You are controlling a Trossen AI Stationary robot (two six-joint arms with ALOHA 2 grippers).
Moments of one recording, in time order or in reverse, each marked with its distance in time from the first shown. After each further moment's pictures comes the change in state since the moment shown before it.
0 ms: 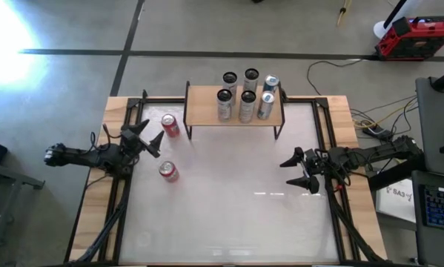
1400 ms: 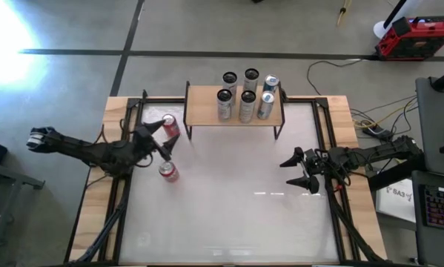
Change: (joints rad) left arm -0.044 0.605 0.316 0.117 0.100 -0.177; right arm 0.000 0.001 0.000 0.002 0.000 0.000
